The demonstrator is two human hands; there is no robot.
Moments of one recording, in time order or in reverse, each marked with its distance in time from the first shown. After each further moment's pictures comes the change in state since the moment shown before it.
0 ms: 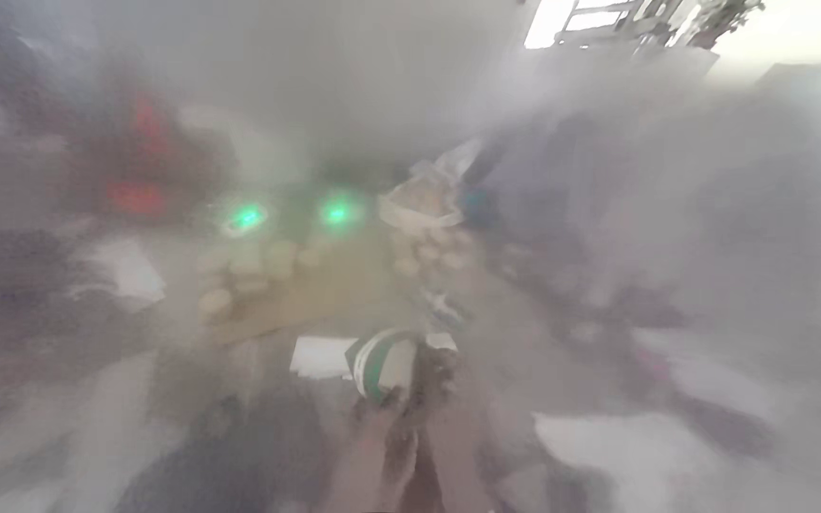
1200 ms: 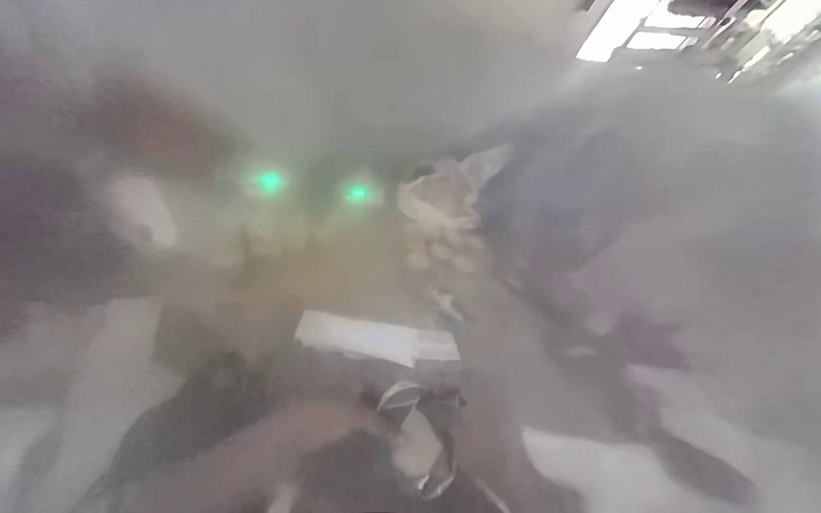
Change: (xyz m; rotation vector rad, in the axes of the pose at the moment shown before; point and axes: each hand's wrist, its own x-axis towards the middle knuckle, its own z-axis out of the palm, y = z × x) left_hand 0.066 0.046 -0.076 0.448 -0.938 -0.473; right_hand 0.026 -0.030 -0.057 -0.086 -0.799 -0.259
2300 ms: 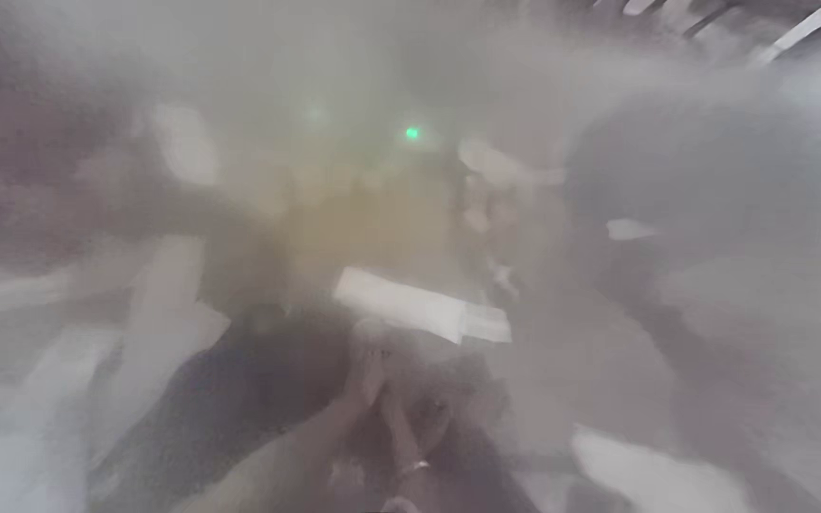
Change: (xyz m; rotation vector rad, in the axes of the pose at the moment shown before) left_hand 0.118 -0.188 -0.051 1.136 0.341 -0.408; right_hand -0.051 0.064 0.272 0.727 -0.502 1.297
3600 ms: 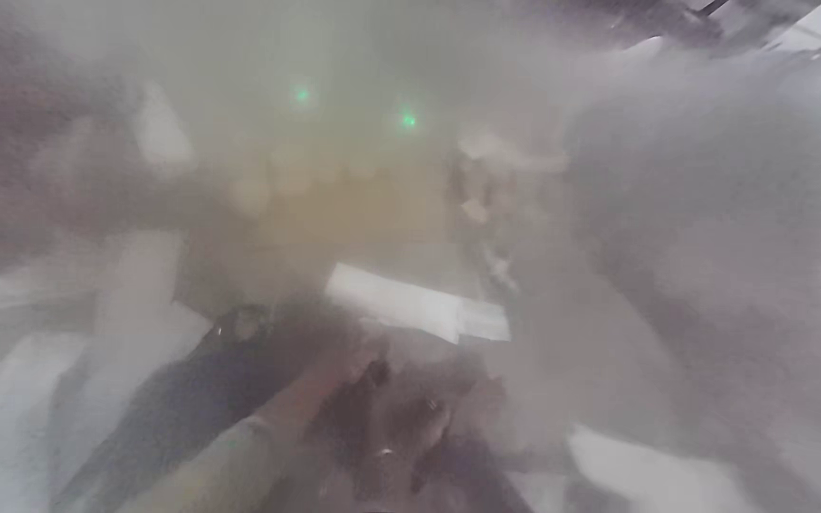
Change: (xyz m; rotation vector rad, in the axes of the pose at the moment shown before) left_hand 0.032 -0.042 -0.044 0.052 -0.252 0.237; right_hand 0.049 0.052 -0.133 -0.340 0.912 -0.268
